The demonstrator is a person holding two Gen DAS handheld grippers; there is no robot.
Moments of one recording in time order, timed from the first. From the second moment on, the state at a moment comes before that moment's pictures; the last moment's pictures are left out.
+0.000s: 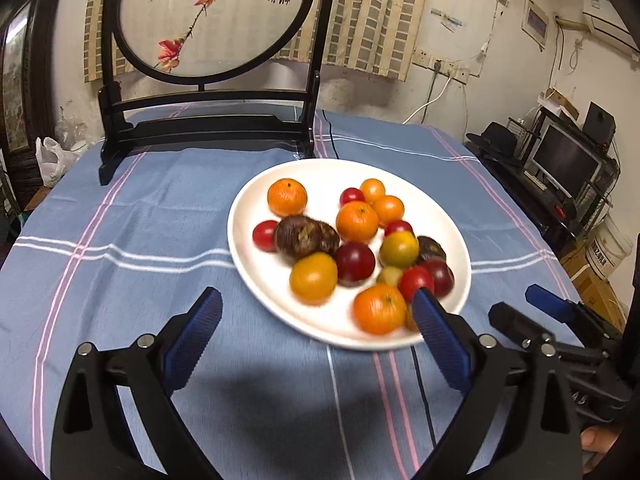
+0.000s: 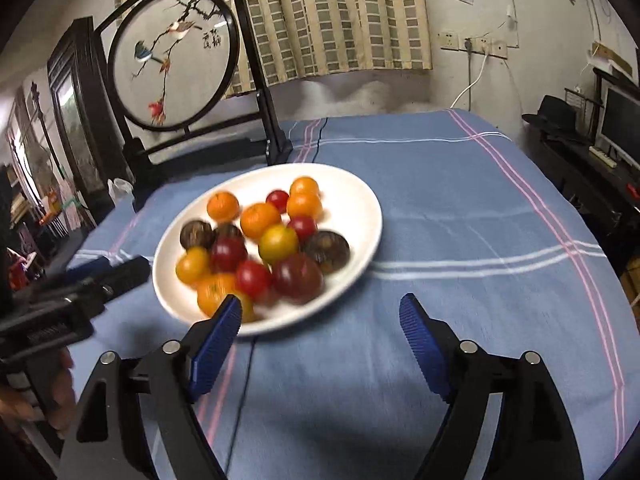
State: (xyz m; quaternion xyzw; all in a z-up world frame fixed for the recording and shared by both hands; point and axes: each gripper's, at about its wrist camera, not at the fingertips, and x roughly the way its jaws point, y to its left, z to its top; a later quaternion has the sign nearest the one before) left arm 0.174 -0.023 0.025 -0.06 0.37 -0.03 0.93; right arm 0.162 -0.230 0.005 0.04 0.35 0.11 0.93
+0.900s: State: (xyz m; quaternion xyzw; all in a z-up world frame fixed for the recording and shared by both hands) left arm 0.135 -0.026 0.001 -0.03 0.38 -0.02 0.92; right arm 0.132 -0.229 -0.010 0.01 0.35 0.10 0.93
